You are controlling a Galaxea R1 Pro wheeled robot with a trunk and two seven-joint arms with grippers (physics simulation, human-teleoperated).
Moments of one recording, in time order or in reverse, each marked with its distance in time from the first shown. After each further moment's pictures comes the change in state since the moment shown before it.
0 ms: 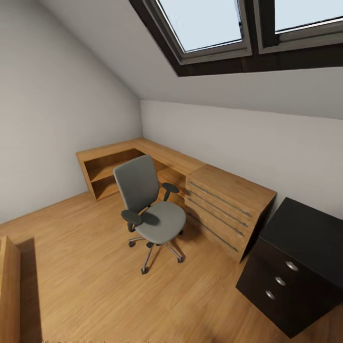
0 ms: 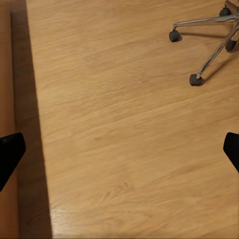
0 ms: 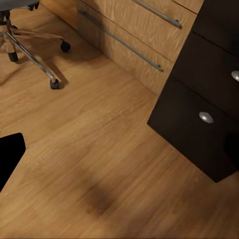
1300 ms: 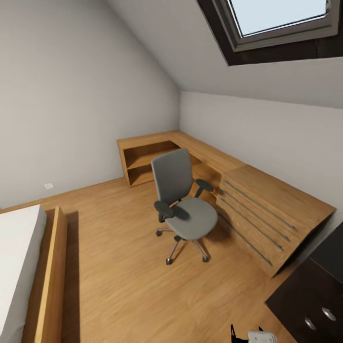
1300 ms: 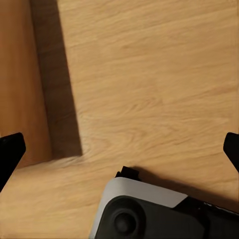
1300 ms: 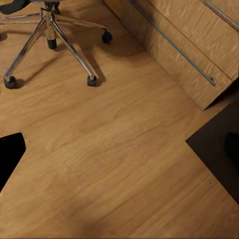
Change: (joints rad) left arm -0.030 0.086 -0.025 -0.184 -0.008 0.529 0.002; right arm -0.134 -0.013 -0.042 -0.104 -0.020 0.309 0.004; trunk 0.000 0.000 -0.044
